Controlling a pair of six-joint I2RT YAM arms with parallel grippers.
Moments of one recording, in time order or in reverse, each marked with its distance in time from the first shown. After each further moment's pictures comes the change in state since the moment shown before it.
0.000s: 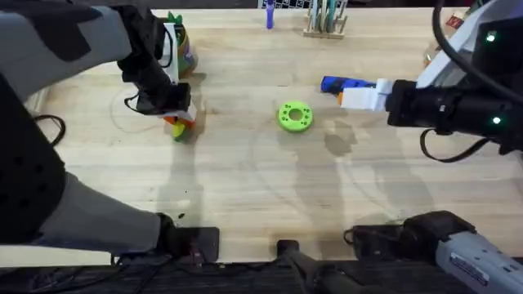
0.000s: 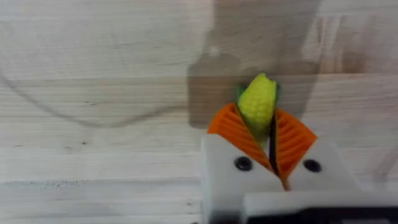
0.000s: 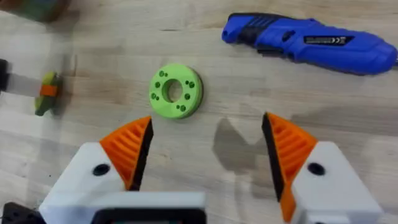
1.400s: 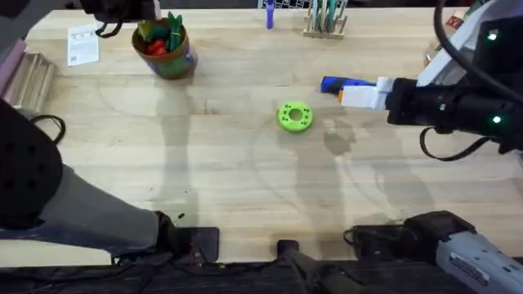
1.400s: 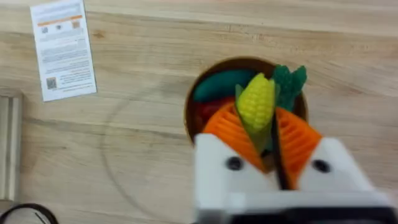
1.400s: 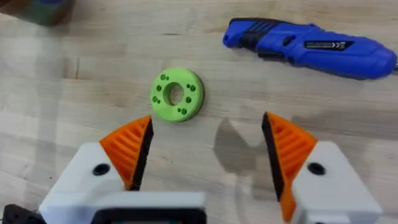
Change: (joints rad) left arm 0.087 0.026 0.340 0.419 -0.053 -0.004; right arm 0.000 0.000 0.000 0.016 0.000 0.000
